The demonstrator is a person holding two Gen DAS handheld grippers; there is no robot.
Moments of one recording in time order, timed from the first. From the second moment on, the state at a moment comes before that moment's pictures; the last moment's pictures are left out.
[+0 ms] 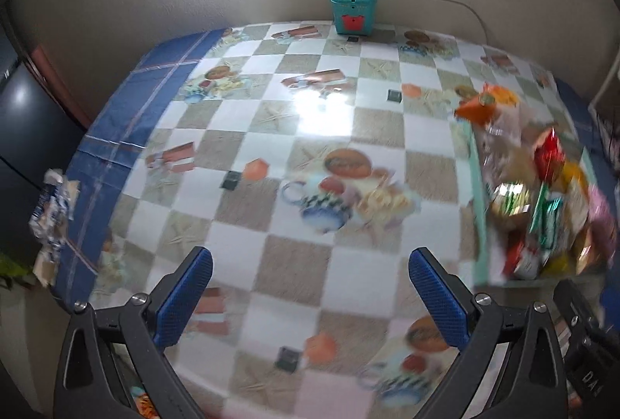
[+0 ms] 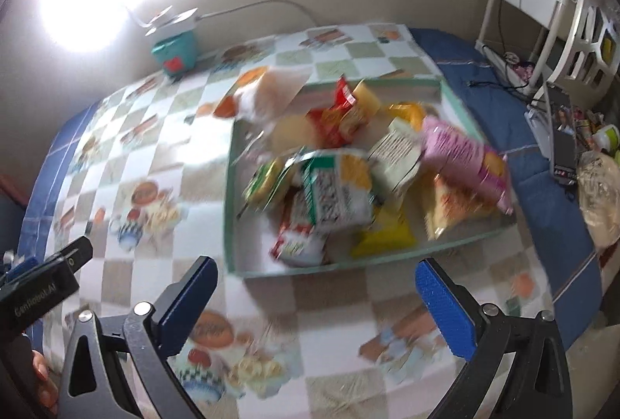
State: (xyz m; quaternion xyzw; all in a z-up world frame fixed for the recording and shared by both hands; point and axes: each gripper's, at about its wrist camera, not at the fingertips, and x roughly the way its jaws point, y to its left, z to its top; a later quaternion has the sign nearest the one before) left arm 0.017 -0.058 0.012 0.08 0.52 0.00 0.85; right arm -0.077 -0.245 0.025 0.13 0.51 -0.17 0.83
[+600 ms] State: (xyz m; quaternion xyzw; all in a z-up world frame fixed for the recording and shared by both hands) left arm -0.010 -0.032 0.011 0.11 0.51 -0.01 0.85; right arm -0.094 -0.224 0.026 0.11 0.51 -0.17 0.84
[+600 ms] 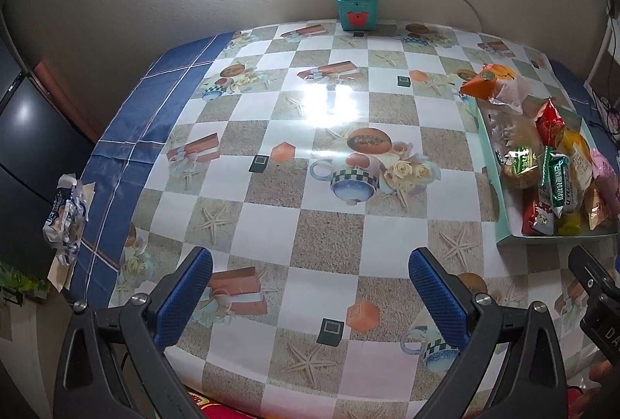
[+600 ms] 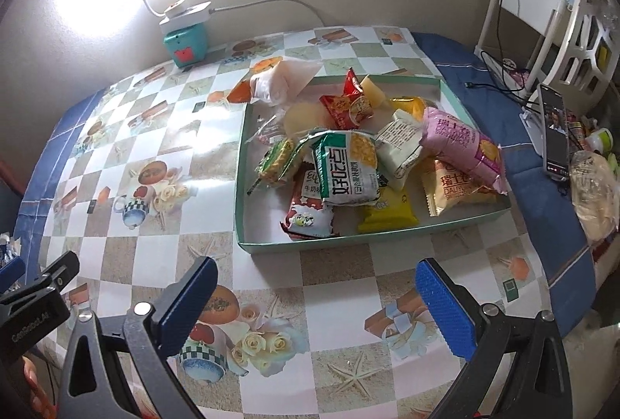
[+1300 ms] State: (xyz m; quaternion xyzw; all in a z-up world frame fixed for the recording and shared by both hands) left arm 0.002 -0.025 0.001 0.10 0.52 -0.02 0.85; right arm -0.084 -0.214 0.020 0.09 0.52 -0.14 0.84
